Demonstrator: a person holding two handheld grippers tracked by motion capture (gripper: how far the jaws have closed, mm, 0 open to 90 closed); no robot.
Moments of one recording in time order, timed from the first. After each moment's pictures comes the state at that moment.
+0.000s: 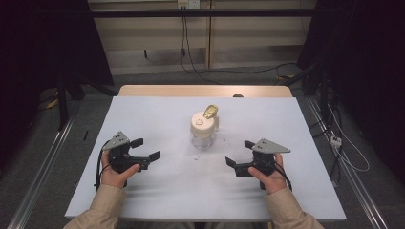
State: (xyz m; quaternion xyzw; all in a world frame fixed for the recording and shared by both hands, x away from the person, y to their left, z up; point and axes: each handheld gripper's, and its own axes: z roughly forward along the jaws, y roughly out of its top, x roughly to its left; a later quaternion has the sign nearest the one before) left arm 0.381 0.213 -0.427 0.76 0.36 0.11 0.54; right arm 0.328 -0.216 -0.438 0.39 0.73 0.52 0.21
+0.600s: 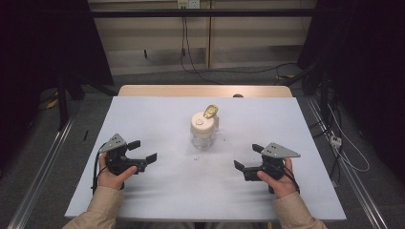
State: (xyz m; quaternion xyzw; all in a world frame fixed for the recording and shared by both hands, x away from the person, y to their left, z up) left arm 0.376 0.222 -0.431 0.75 0.36 0.11 0.54; right arm 0.314 -0.238 -0.440 0.40 0.73 0.51 0.22
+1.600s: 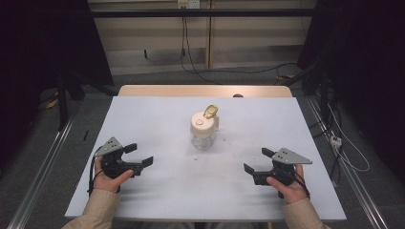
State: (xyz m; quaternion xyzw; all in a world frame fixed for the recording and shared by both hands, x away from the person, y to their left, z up) left arm 0.369 0.233 -0.435 0.75 0.36 0.11 0.54; right arm 0.298 -0.262 -0.444 0.41 0.73 0.50 0.24
